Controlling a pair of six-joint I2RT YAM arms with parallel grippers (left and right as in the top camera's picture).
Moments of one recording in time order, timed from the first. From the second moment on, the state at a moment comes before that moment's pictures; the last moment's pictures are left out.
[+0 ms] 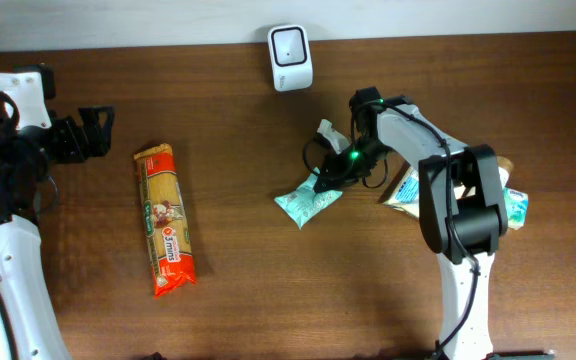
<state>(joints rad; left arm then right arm) 0.41 1.38 1.42 -0.69 0.52 0.15 0.23 2.32 1.70 -1.07 -0.71 -0.31</state>
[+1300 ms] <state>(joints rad) 0.41 1.38 1.42 -0.69 0.52 0.15 0.35 1.72 1.90 -0.80 -0.02 -0.17</state>
